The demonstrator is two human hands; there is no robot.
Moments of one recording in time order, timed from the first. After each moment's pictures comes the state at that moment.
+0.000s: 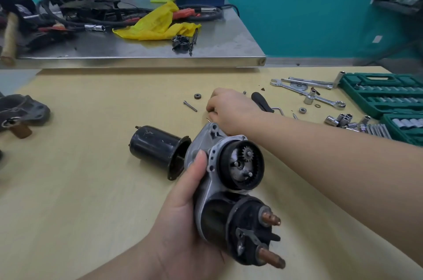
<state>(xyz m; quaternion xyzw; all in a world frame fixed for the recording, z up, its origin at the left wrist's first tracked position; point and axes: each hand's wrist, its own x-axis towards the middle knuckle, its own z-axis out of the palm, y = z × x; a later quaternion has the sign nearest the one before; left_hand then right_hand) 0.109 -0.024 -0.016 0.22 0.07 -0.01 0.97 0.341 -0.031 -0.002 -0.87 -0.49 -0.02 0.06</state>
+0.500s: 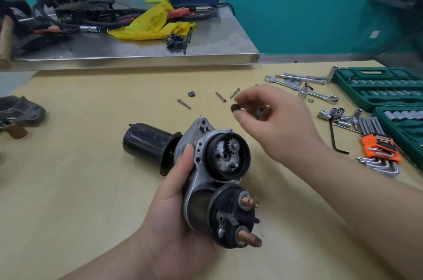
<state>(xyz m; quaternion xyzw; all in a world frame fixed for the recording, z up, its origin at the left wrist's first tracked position) 0.098 -0.030 -0.028 0.23 0.14 -0.07 0.96 0.276 -0.147 0.024 -0.78 -0.40 -0.11 0.46</state>
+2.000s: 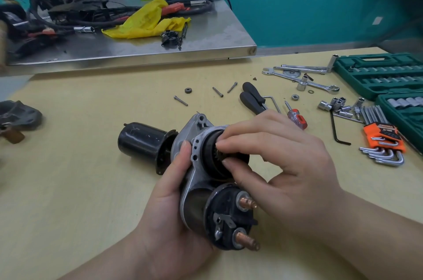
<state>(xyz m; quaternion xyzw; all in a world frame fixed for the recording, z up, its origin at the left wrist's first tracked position) 0.105 -0.037 -0.029 0.23 0.04 -0.07 0.97 0.217 -0.180 0.015 -0.64 -0.57 -0.18 0.49</state>
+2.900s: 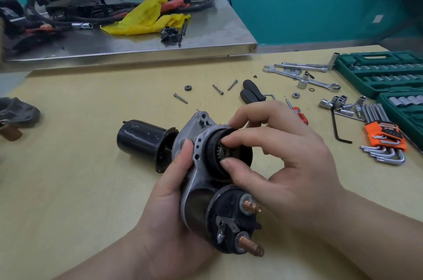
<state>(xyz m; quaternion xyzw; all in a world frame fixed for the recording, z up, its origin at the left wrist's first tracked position) 0.103 -0.036 -0.027 0.22 0.09 -0.08 0.97 0.215 -0.182 0.017 -0.70 -0.52 -0.16 0.47</state>
